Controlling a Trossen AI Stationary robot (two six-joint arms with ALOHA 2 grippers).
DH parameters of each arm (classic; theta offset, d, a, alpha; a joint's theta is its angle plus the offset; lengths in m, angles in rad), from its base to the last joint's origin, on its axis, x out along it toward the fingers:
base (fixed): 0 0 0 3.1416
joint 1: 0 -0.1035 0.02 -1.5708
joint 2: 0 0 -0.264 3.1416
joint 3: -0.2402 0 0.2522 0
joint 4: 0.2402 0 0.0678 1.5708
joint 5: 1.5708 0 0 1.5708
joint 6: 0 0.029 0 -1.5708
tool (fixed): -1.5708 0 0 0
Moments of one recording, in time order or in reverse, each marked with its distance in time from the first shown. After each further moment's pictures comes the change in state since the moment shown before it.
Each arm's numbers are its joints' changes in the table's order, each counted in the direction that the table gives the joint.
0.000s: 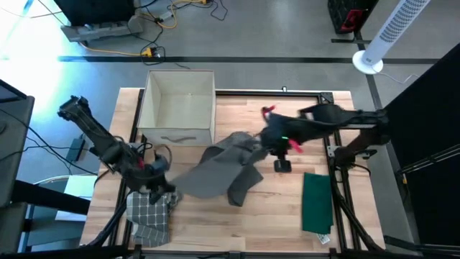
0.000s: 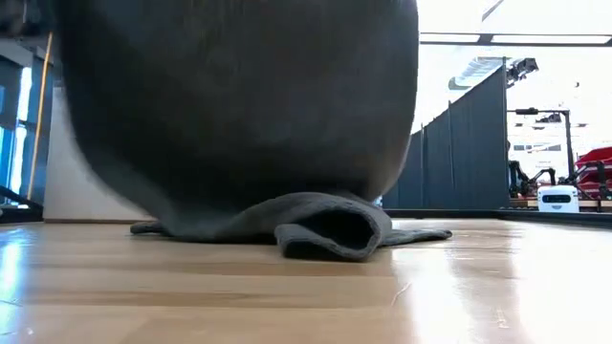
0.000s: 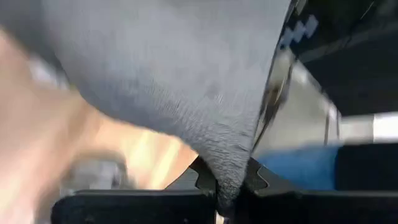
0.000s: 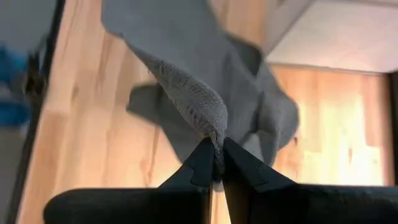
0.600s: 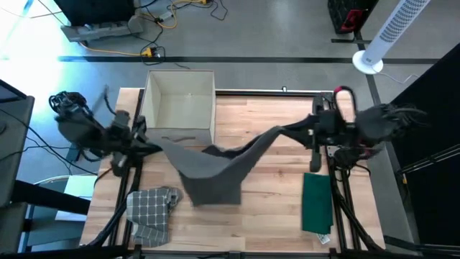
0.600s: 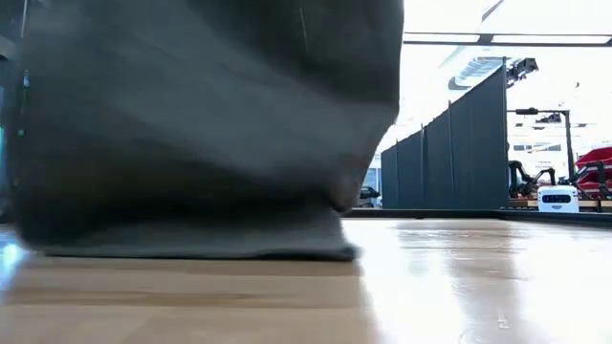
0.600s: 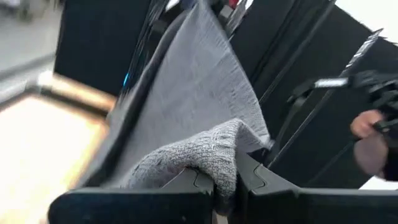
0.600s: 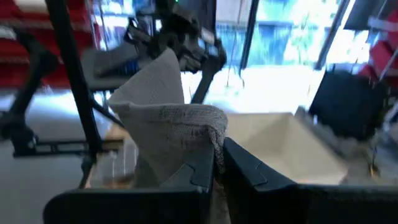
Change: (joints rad) left arm -0.006 0.064 -0.454 -0.178 0.292 0.754; right arm -0.298 0.234 0.000 -0.561 -0.480 -0.085
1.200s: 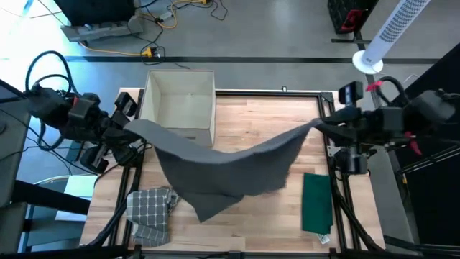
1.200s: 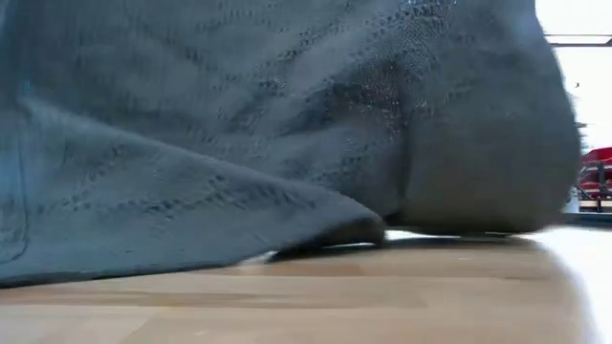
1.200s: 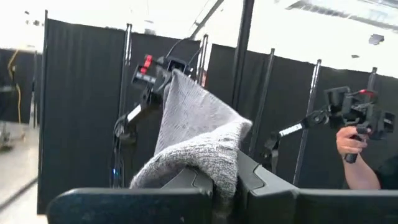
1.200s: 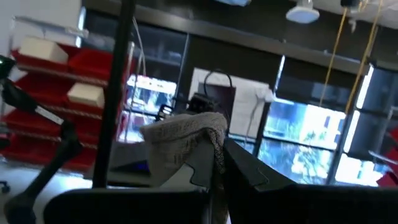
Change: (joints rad) left arm 0.012 -0.177 -0.314 -0.219 -0.077 0.490; right arm -0.156 0.055 0.000 -0.457 0.006 -0.431
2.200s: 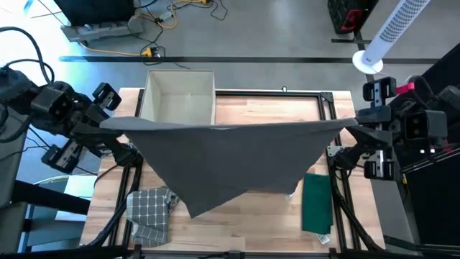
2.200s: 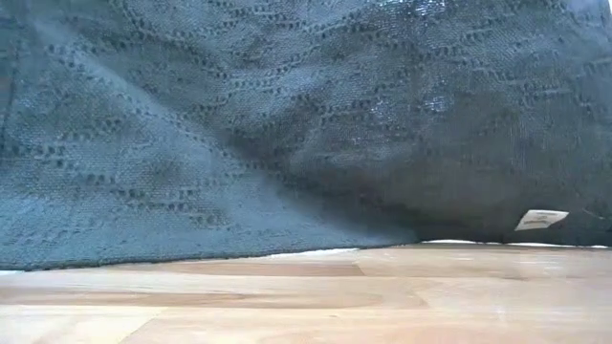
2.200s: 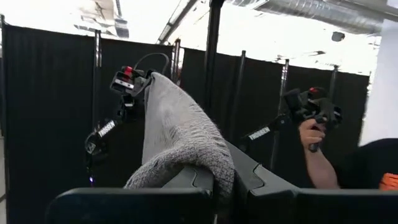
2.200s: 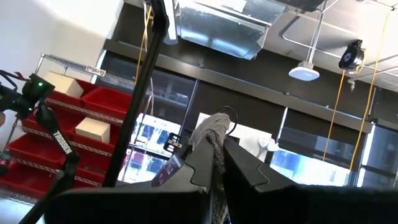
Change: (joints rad) left arm 0.137 -0.145 -0.404 0.284 0.024 -0.009; right arm -0.131 0.005 -0.025 -0.182 -0.002 -0.237
